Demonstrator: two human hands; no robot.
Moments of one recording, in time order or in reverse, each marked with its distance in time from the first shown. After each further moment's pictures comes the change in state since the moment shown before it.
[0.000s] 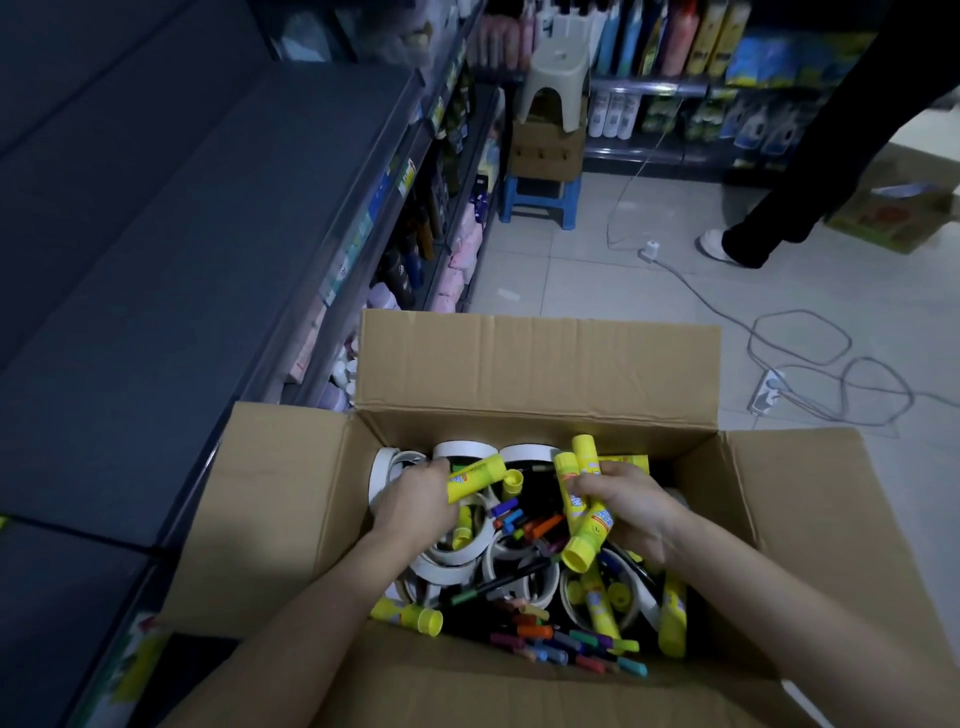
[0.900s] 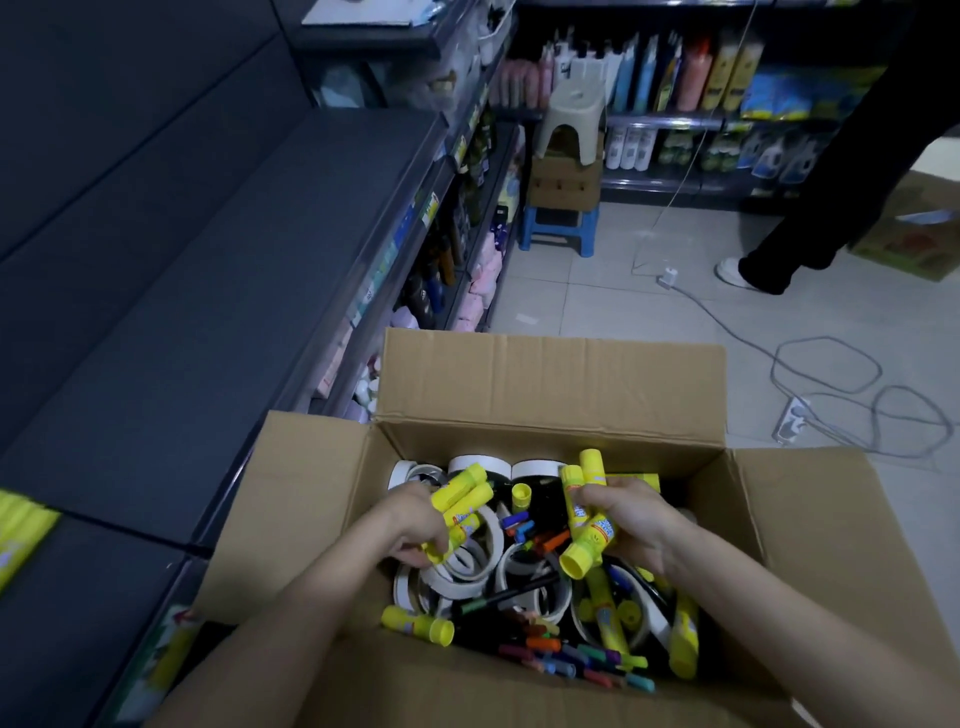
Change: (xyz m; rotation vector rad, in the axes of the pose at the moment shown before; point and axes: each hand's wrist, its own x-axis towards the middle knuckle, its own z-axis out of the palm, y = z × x) left_hand -0.019 0.001 -0.042 -0.630 -0.381 -0.497; right_hand -0.012 -0.009 0.011 -0.004 0.011 0.003
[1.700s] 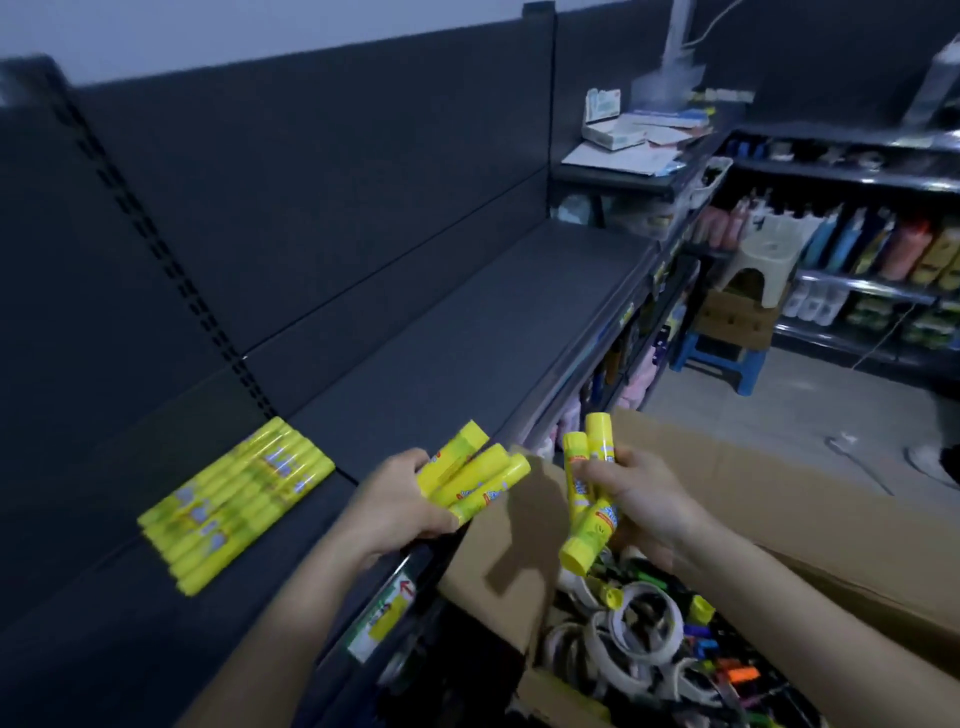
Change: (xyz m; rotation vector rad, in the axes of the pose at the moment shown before) left_hand -0.148 -0.134 -0.154 -0.265 0.623 0.323; right_hand -0.081 -0.065 0.217 -0.269 -0.308 -0.458
